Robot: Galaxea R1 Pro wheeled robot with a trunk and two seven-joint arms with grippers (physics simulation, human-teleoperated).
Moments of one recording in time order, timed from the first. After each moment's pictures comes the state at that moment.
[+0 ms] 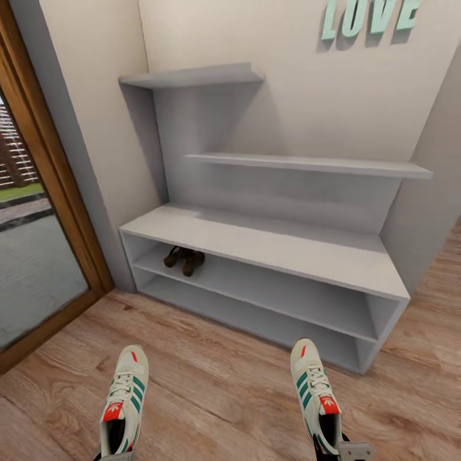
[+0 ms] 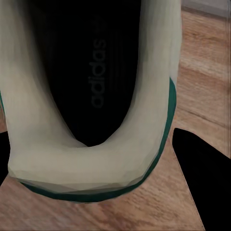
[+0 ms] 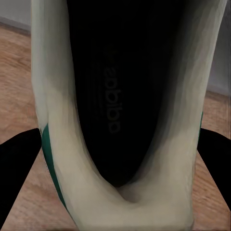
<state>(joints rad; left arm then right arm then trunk) -0.13 0.03 0.18 -0.46 -0.02 -0.54 -0.03 -0.17 -0.02 -0.16 -0.42 0.15 -0.59 0.00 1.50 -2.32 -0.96</state>
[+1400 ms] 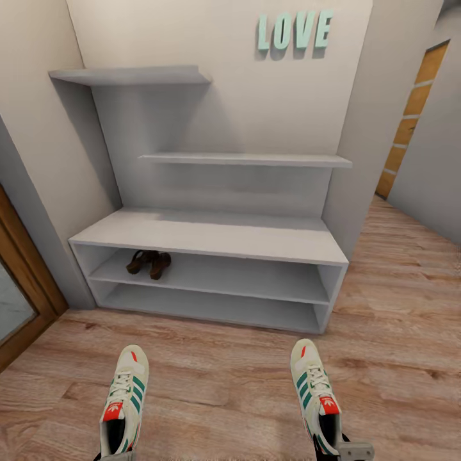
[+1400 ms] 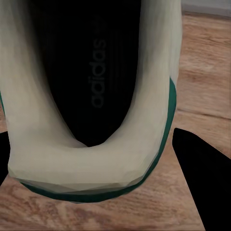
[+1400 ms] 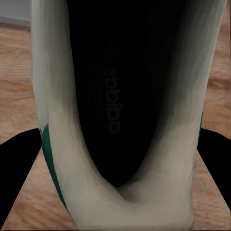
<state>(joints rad) -0.13 0.03 0.18 -0.46 -0.02 -0.54 -0.03 -0.17 -0.02 -0.16 -0.42 0.15 -0.59 0.00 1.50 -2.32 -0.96</state>
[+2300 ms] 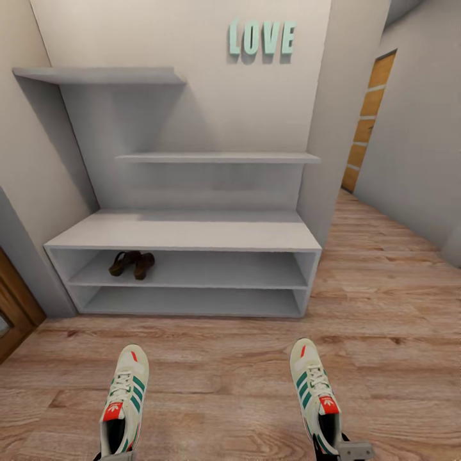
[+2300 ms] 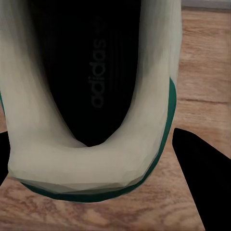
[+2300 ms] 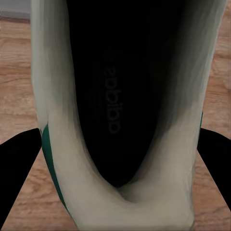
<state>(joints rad) -0.13 0.03 0.18 -0.46 -0.02 -0.54 -0.03 -0.17 -0.02 -0.15 -0.43 0.15 -0.59 0.01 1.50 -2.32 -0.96</state>
